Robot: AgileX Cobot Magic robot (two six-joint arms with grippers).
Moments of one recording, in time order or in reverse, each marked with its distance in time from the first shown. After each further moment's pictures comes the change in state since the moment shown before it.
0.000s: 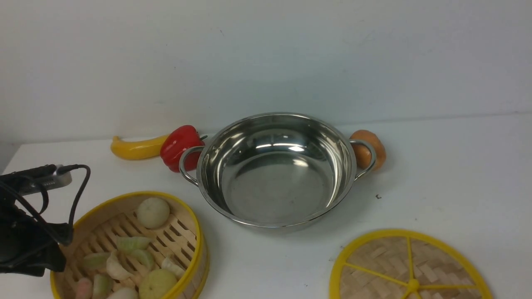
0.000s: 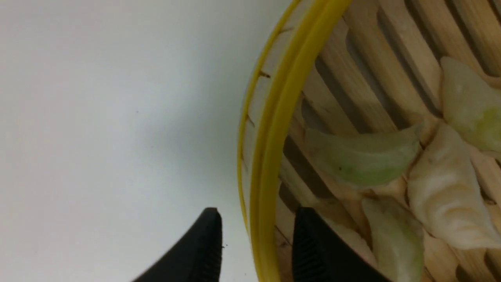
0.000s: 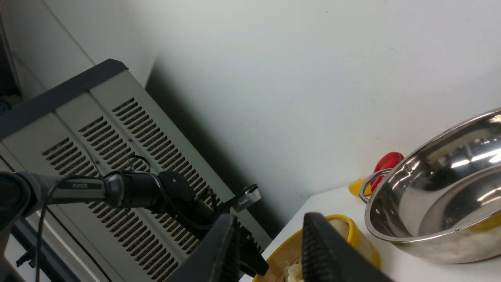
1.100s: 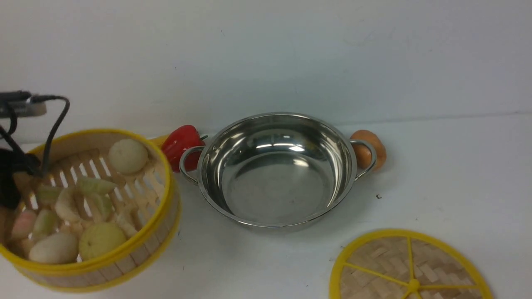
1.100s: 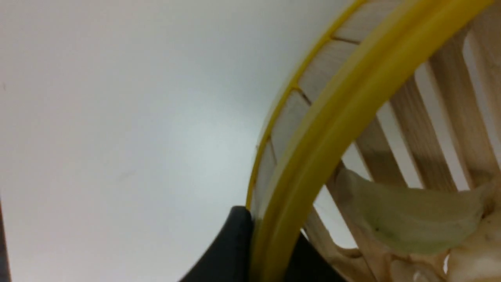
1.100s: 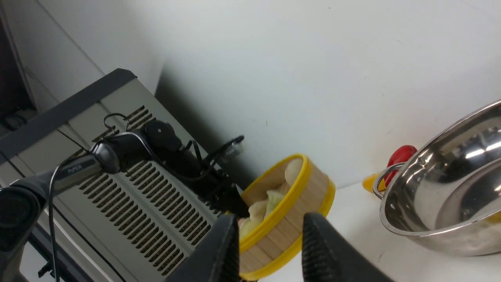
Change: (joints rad) right arm 0.000 -0.001 0.000 0.006 -0.011 0.056; left arm -0.119 -0.035 -0.487 0.206 0.417 -0.122
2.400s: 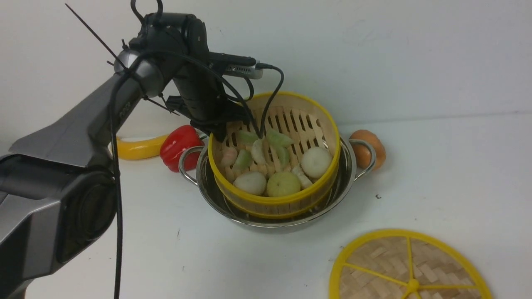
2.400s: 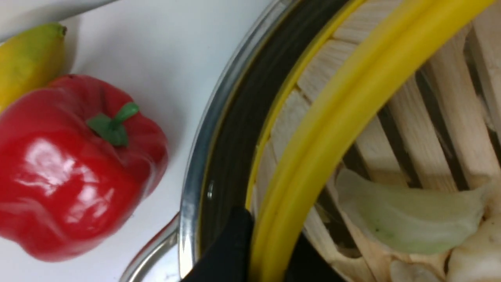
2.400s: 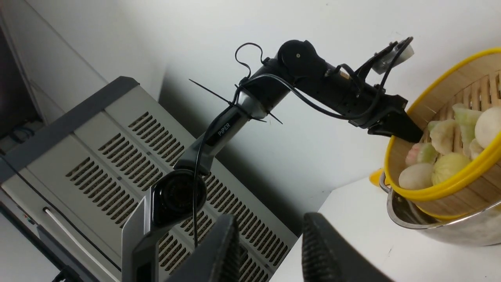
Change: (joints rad) right arm 0.002 0.000 0.000 0.000 0.000 0.054; left arm -0.521 0.755 -0.870 0.016 0.025 -0.200
